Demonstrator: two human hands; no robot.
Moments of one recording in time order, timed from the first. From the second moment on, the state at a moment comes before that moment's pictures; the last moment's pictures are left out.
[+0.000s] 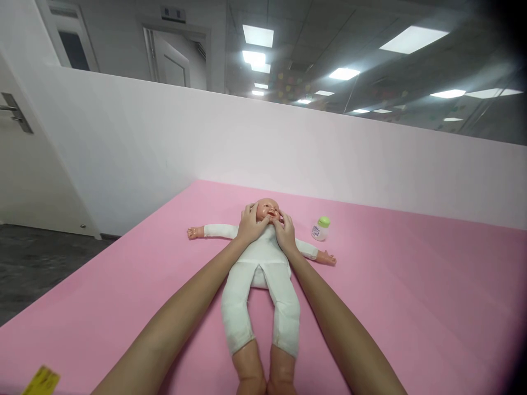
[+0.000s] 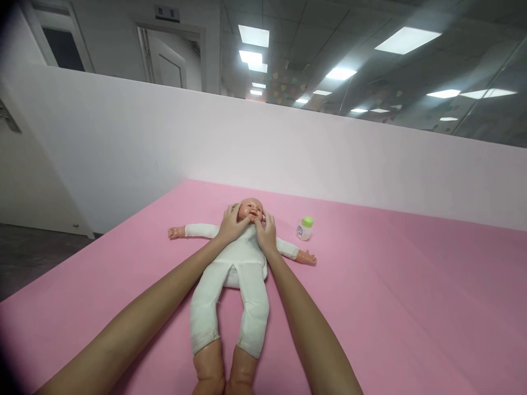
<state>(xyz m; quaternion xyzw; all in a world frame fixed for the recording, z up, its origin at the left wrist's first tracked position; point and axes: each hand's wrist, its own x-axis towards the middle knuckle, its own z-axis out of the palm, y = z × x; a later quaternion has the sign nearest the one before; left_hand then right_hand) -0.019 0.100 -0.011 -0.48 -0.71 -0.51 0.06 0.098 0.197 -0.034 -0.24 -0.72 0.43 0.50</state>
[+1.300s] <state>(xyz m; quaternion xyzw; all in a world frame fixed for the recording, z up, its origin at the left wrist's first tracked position) -0.019 0.100 -0.011 -0.48 -0.71 -0.51 0.06 0.097 0.198 -0.036 -0.23 -0.72 0.43 0.50</state>
